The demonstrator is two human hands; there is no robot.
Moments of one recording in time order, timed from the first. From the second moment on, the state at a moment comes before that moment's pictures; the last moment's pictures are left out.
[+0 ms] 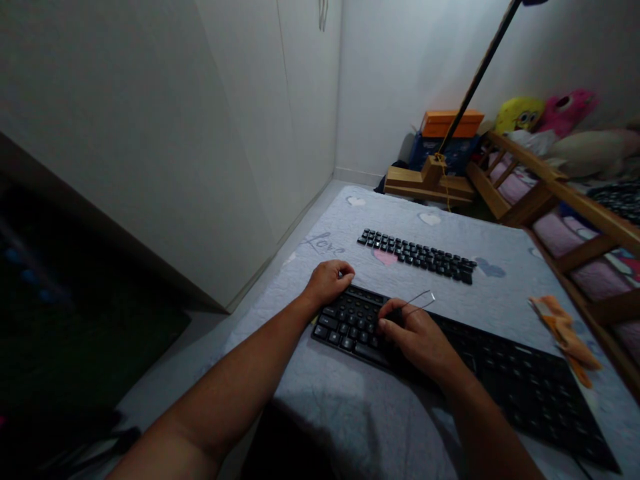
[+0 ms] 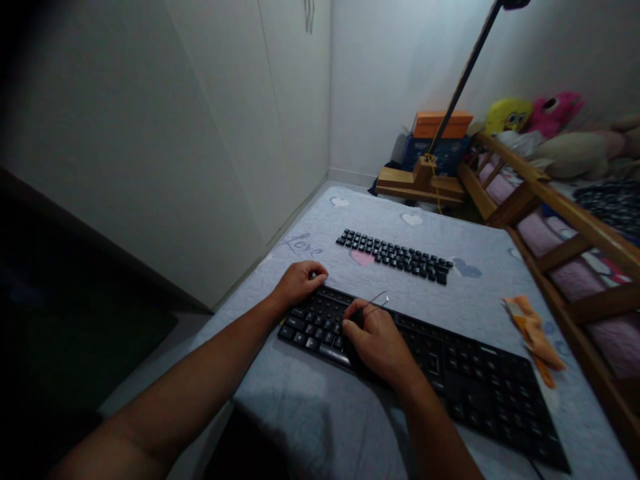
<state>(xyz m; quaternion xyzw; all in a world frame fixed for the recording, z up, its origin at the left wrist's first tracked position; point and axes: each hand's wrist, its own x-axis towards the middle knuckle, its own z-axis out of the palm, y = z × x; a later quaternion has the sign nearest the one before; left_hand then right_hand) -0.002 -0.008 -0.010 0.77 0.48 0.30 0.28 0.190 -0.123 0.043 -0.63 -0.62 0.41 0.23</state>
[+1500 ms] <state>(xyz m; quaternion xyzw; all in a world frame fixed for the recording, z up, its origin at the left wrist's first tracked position) -0.002 -0.008 -0.008 0.77 0.49 0.29 0.28 0.179 -0.138 0.026 -0.62 -0.70 0.25 0.25</state>
